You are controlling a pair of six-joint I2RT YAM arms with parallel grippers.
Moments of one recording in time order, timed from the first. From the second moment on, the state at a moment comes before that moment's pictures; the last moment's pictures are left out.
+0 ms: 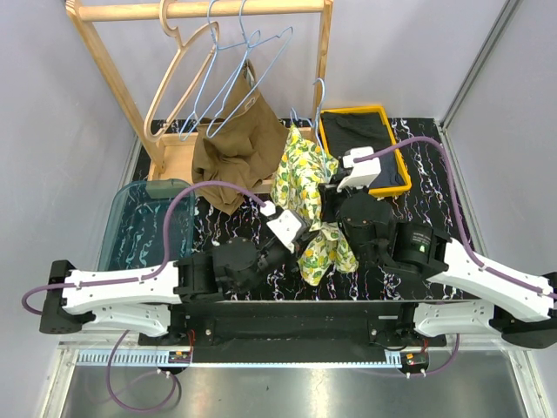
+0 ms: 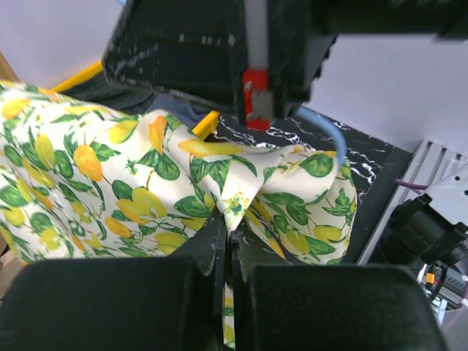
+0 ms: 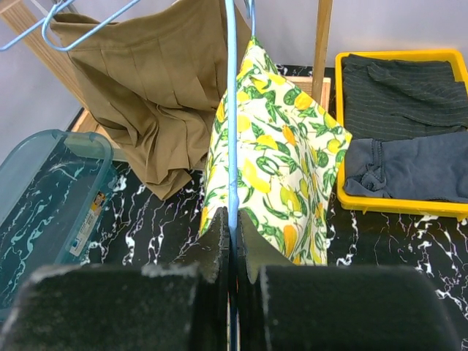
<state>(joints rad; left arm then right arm) -1.41 1.08 0.95 0.10 -0.50 -0.04 1.23 1.09 1.34 -0.49 0.91 0.39</state>
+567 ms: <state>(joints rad) -1.43 1.15 1.06 -0.01 -0.55 -0.05 1.23 1.09 1.31 -0.45 0.88 0.37</state>
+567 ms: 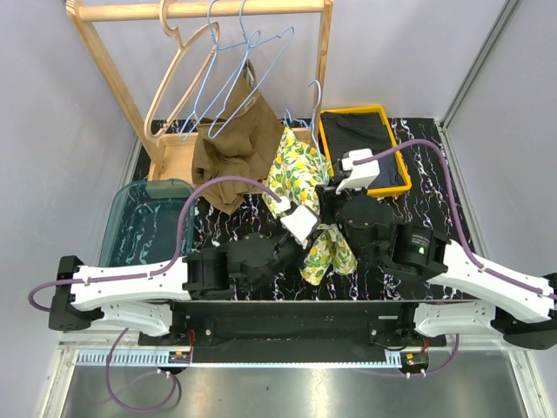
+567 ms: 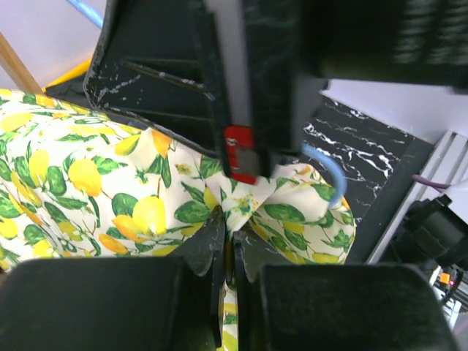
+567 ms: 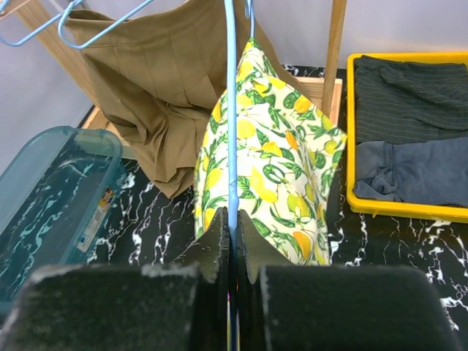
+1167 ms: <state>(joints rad) -1.43 1.05 1.04 -0.07 -0.56 -0.08 1.23 1.06 1.28 -0.38 0.87 0.32</state>
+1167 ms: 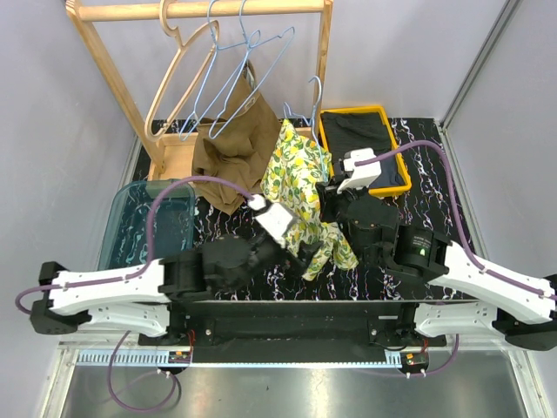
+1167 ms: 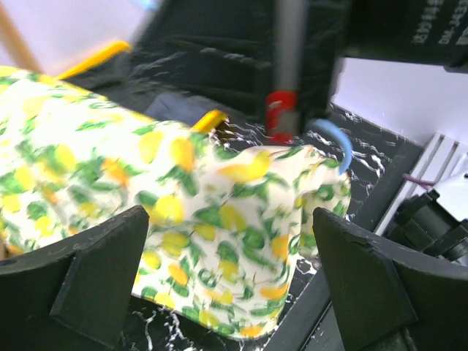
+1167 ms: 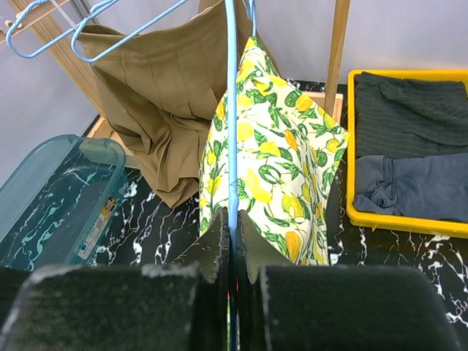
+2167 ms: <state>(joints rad) -1.43 0.80 0.89 -0.44 -0.92 -0.35 0.88 1.51 1.71 -0.13 0.74 -0.03</state>
